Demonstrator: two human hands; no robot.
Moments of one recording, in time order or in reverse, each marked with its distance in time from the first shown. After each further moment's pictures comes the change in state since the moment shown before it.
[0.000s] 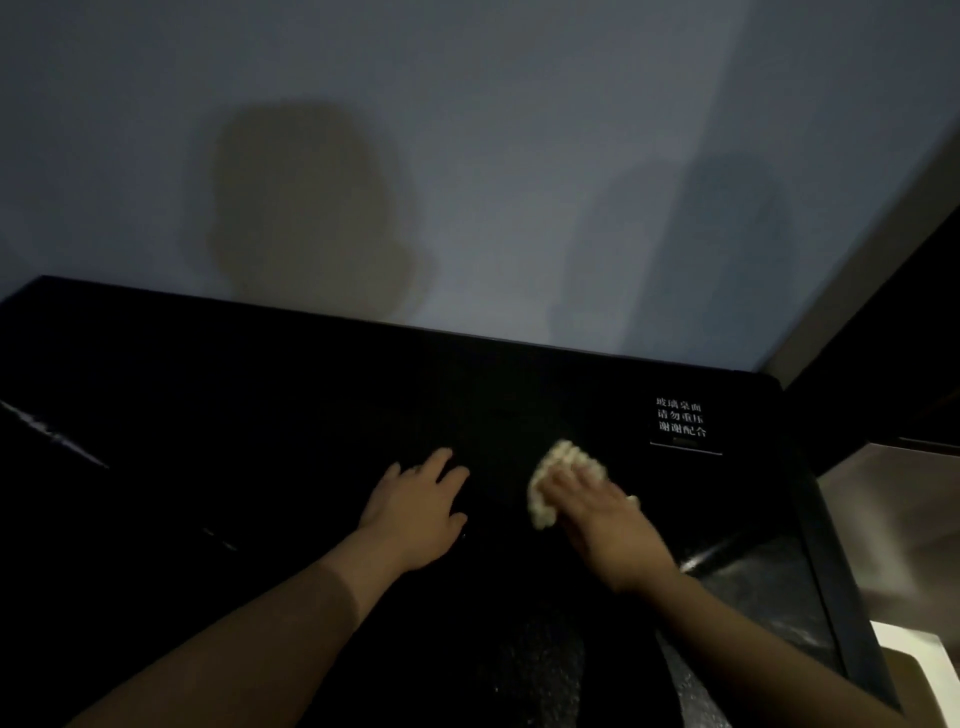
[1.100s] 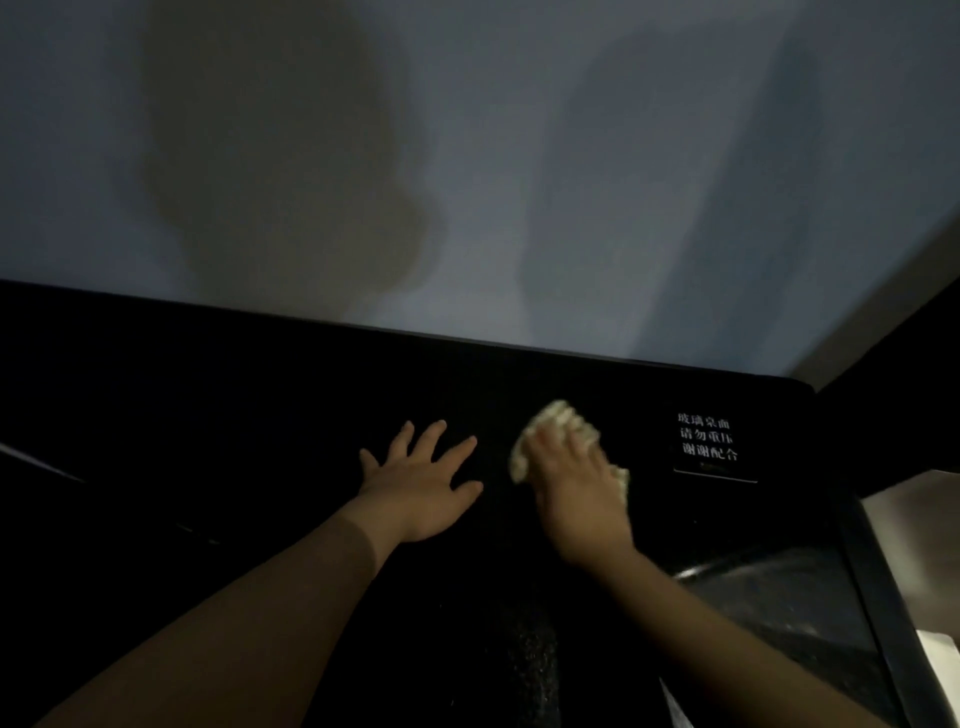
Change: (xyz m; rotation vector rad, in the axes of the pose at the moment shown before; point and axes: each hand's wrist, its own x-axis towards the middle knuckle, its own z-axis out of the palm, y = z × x) left_hand 0.079 -0.020 -0.023 -0.191 -0.119 -0.071; right_hand 0.077 -0.024 -0.011 -0.007 0.180 0.181
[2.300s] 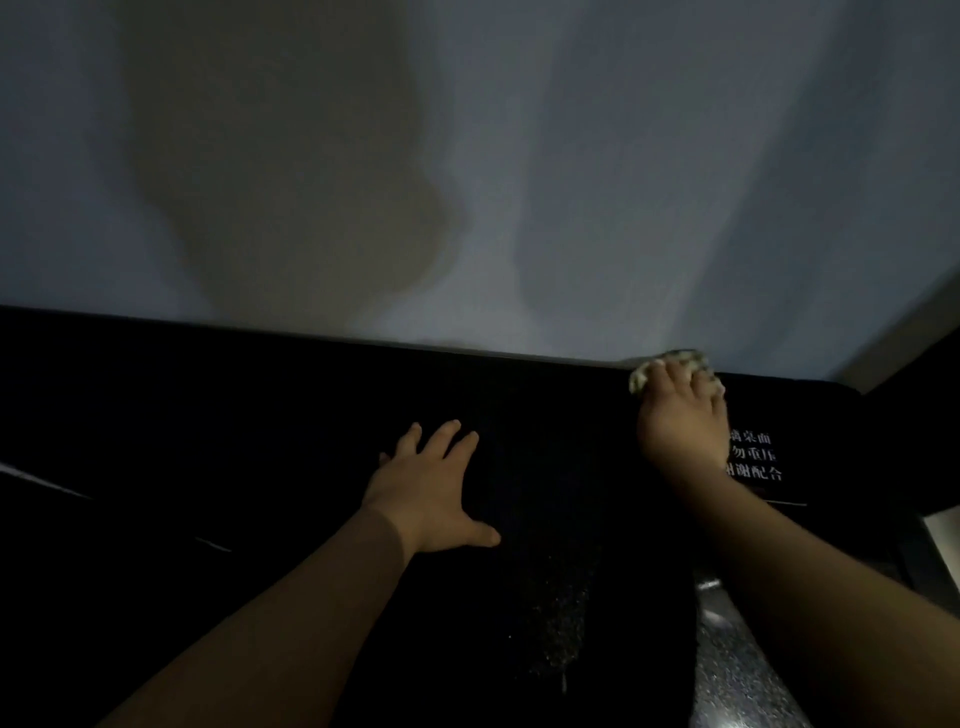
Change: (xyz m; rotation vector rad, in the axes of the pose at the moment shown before) left_hand 0.018 -0.008 -0.018 0.042 0.057 0.082; right_hand 0.083 0.078 -0.022 -0.046 0.145 0.516
